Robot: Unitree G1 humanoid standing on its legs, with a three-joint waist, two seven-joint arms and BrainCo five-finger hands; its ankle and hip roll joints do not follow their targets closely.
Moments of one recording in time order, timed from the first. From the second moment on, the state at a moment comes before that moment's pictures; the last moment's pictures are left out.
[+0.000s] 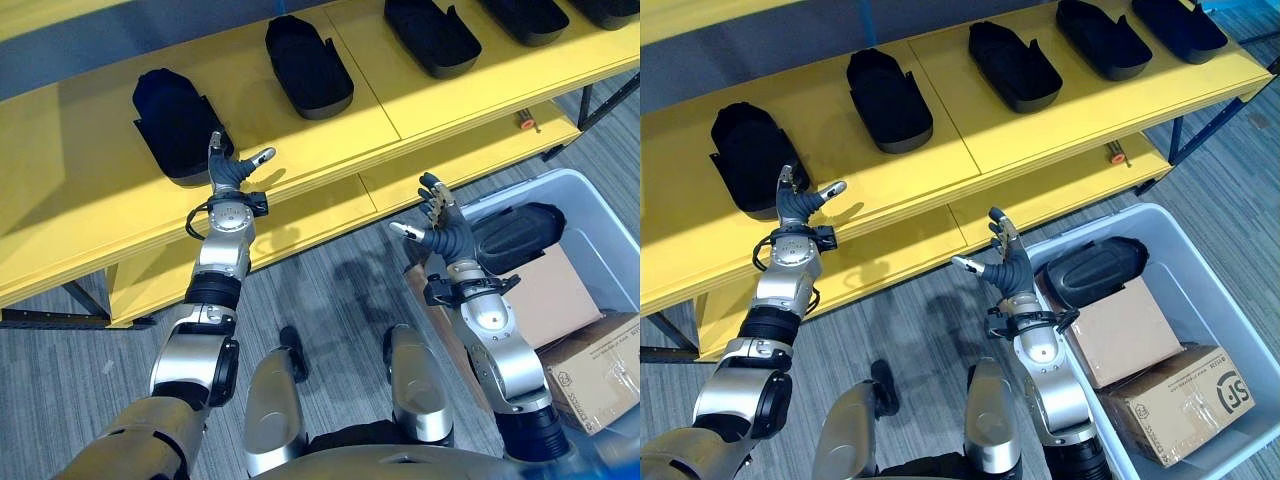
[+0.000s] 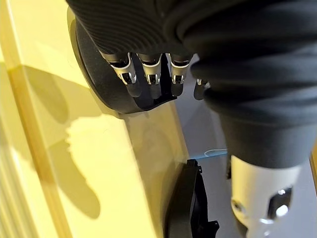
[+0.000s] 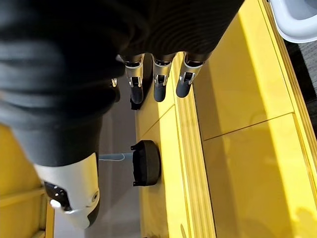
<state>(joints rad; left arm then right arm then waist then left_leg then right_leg) -0.71 0.29 0.07 0.61 -0.11 0.03 0.37 -0.07 -0.13 0.20 -0.37 0.09 0.27 -0.16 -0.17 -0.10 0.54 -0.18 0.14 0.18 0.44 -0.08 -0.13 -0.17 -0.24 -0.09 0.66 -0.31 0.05</state>
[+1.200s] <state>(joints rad) -0.82 0.40 0.01 0.52 -0.08 0.04 0.38 -0.07 -0.13 0.16 -0.38 0.09 0.28 -0.15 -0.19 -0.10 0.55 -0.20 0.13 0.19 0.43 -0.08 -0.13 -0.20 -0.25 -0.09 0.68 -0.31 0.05</state>
